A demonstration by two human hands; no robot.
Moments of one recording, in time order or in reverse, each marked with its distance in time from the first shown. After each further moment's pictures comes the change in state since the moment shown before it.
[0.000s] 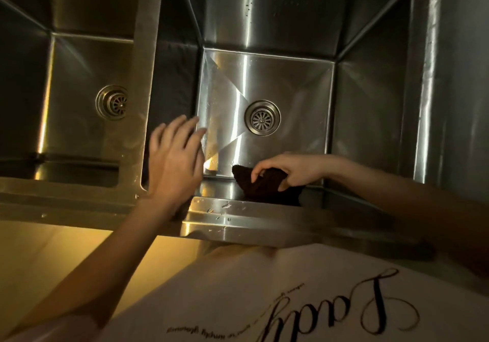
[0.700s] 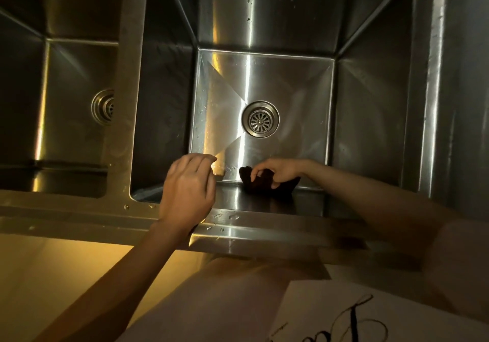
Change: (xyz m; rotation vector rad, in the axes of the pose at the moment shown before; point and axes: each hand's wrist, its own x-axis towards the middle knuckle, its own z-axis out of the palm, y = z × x) left_hand -0.017 0.026 0.034 -0.076 -0.106 -0.060; right_hand 0.082 0.089 0.018 0.087 -0.028 0.138
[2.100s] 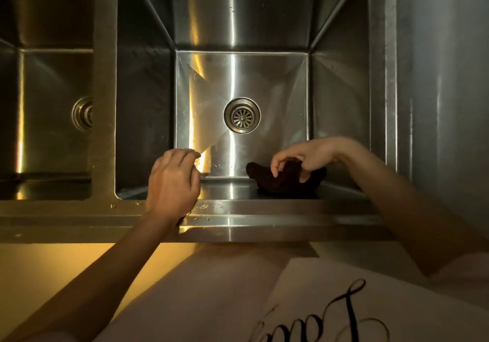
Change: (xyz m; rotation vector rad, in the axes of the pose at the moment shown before) left_hand -0.002 0.000 0.000 -0.020 -0.010 0.003; right_hand -0.137 -0.024 -0.023 0.166 -0.081 0.060
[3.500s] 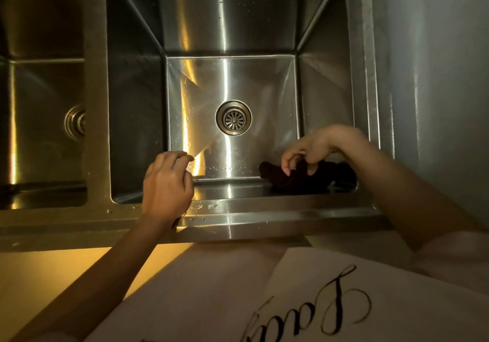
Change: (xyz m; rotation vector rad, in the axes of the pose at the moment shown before) left_hand -0.001 0.001 0.000 -0.021 0.011 -0.005; right_hand -0.021 0.004 -0.013 -0.198 -0.047 0.225
